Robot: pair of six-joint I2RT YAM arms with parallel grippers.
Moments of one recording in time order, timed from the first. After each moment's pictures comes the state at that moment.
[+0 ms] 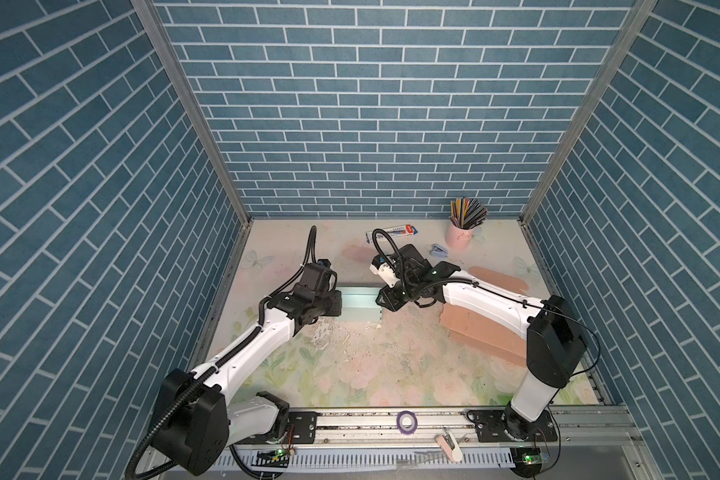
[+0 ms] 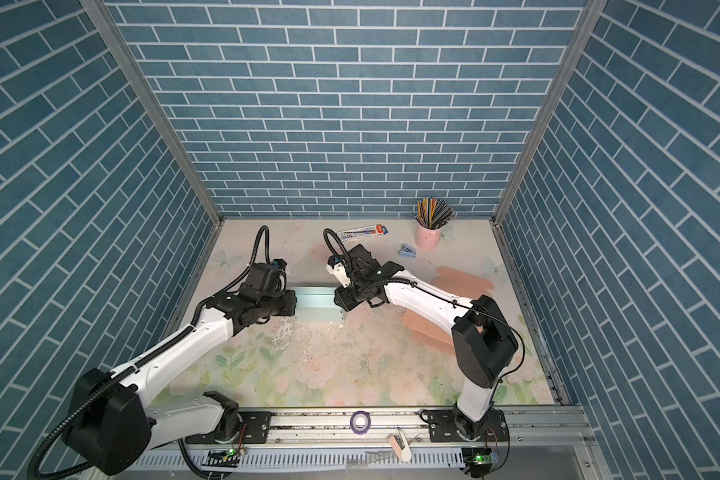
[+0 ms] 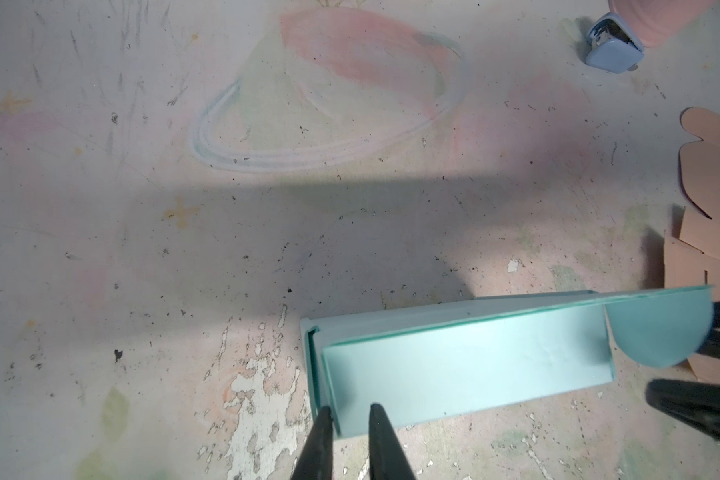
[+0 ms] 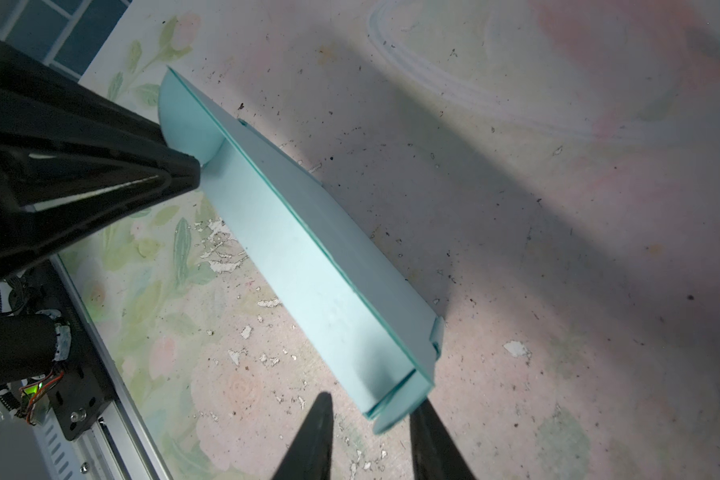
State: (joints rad) left arm -0.44 1.22 0.84 -0.51 0.01 -0.37; right arm 0.84 1.74 1.36 -0.58 -0.26 0.10
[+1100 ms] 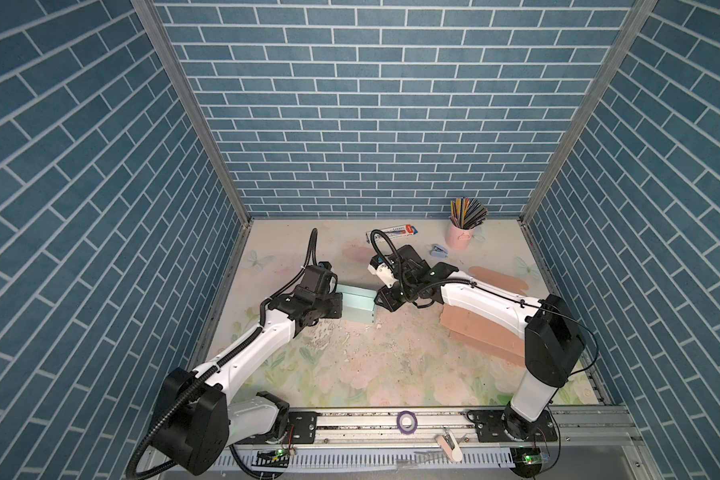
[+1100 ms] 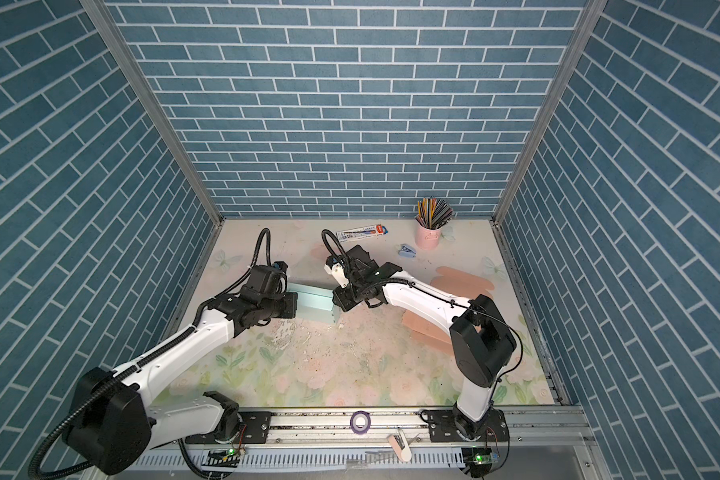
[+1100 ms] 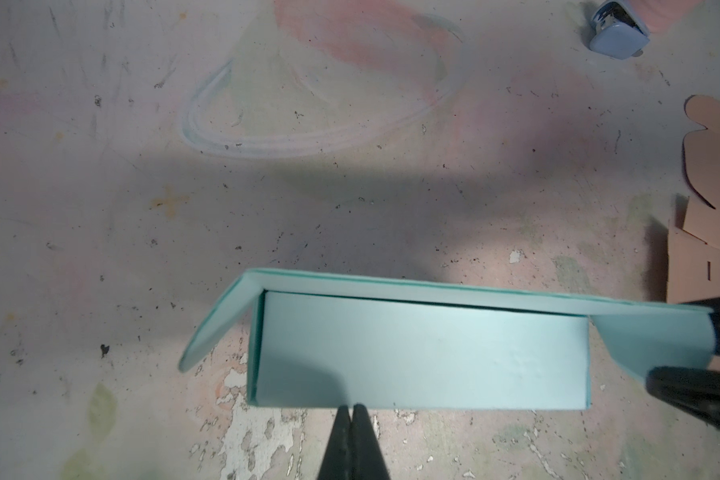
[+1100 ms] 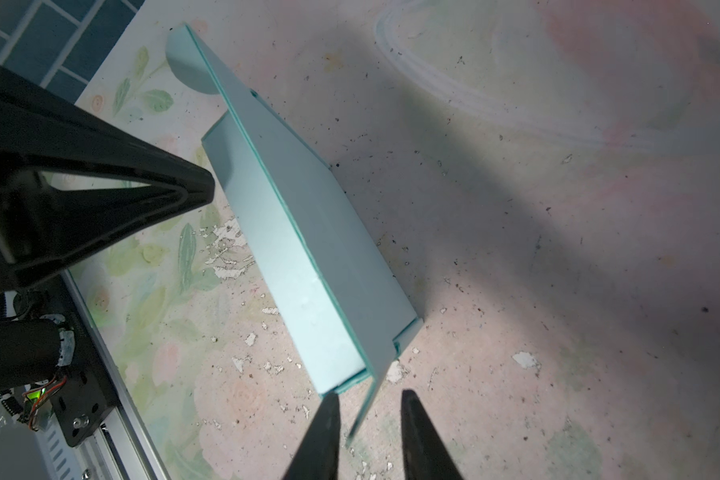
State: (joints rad) left arm -0.44 1.23 0.81 -0.50 0.01 -0.38; right arm 0.85 1.75 1.36 -0.56 -0.27 0.11
